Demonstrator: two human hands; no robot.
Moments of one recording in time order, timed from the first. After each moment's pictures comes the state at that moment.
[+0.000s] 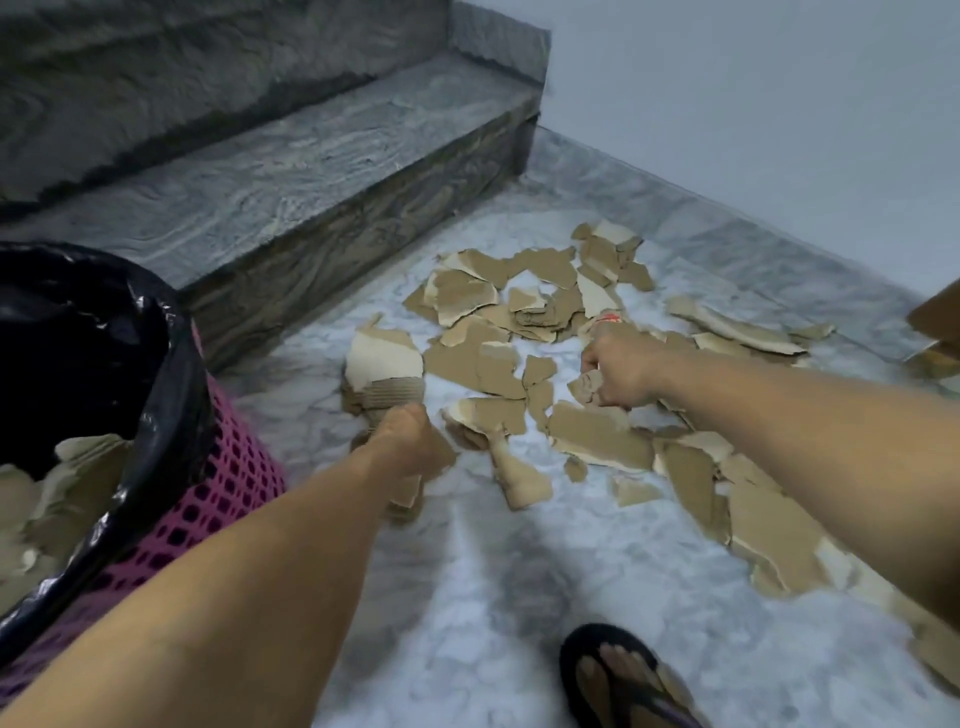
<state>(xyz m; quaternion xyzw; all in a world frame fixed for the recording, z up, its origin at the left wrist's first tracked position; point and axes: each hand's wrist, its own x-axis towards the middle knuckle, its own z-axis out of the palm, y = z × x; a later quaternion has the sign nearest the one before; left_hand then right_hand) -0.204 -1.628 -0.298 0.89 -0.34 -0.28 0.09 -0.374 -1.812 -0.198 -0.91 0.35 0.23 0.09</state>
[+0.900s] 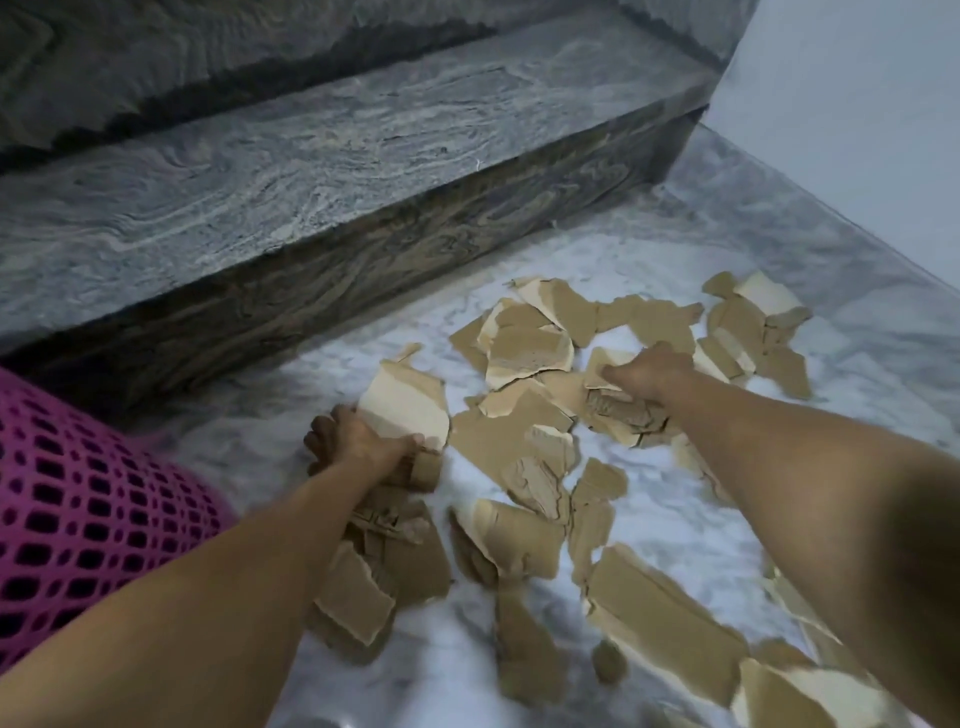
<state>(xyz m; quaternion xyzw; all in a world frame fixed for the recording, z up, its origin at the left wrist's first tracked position) -0.096 -1.695 -0.359 0.93 0.06 -0.24 0.26 -0.200 -2.004 -0.338 -0.82 0.51 0.21 0.17</state>
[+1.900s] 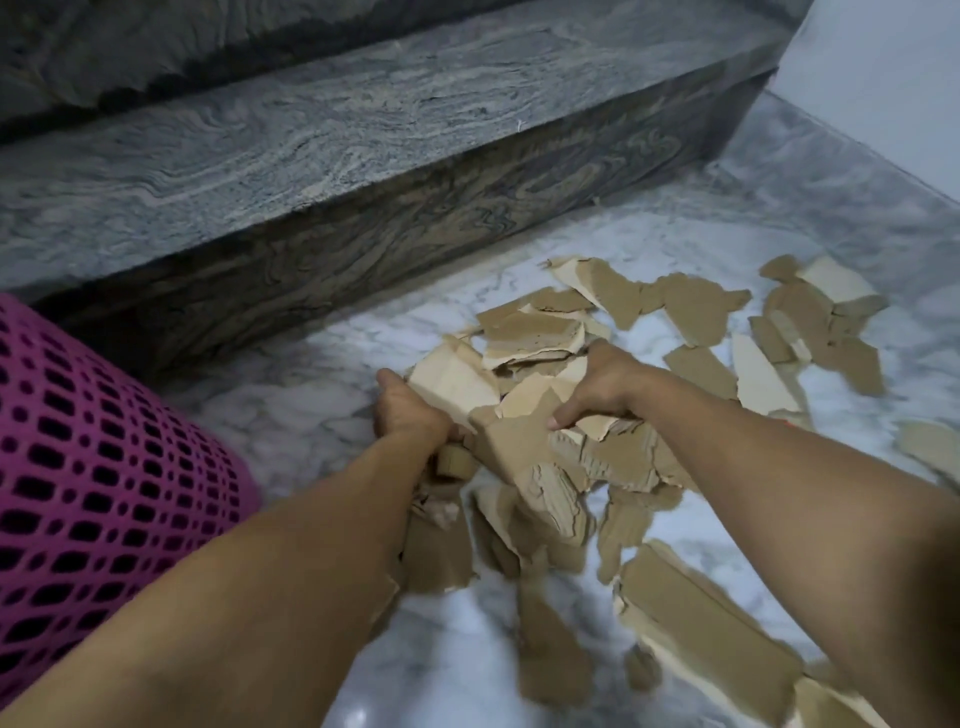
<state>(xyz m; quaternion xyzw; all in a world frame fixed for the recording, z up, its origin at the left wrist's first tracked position) -0.106 -1.726 -0.365 0.91 0.11 -0.23 0.33 -0.174 -1.929 -0.341 -0.86 0.33 0.24 0.31</state>
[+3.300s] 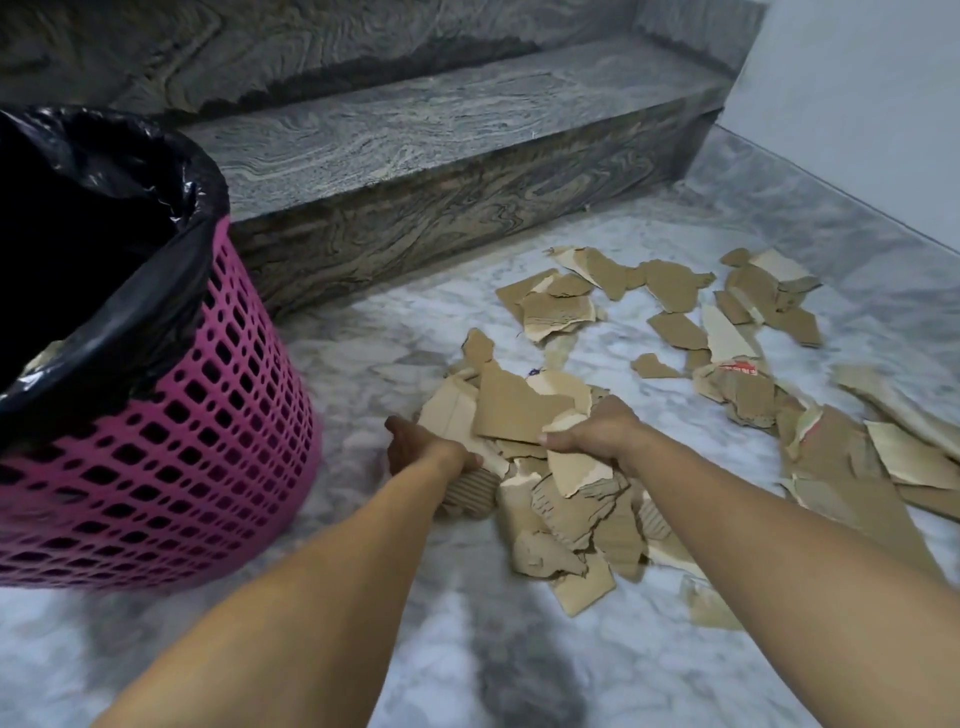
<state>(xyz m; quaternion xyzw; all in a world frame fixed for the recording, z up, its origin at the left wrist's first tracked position) -0.210 -1.633 -0.369 0.88 0.15 -0.25 0.38 -0.289 -1.820 -0.360 -0.76 0.46 0.14 0.44</state>
